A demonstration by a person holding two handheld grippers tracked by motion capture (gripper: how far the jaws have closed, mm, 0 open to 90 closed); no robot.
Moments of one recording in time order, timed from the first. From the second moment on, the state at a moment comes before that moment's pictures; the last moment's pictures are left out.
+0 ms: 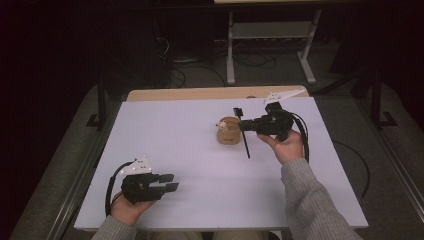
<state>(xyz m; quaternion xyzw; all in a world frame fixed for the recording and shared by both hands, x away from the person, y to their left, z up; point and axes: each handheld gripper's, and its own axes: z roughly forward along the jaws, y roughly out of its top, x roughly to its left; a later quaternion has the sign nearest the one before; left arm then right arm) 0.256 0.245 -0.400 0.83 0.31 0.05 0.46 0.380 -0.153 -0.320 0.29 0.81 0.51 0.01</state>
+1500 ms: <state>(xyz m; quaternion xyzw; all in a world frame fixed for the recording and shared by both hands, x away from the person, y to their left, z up) 0.261 0.259 -0.403 0.83 0.32 0.05 0.45 0.449 -0.140 -0.275 0.32 0.80 0.51 0.05</state>
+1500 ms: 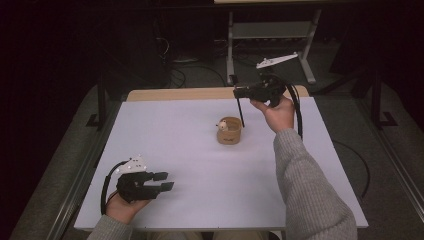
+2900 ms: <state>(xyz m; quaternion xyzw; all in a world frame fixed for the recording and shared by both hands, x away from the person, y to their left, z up) 0.264 0.263 -0.405 0.83 0.32 0.05 0.46 0.484 -0.111 -0.309 0.36 0.79 0.49 0.05</state>
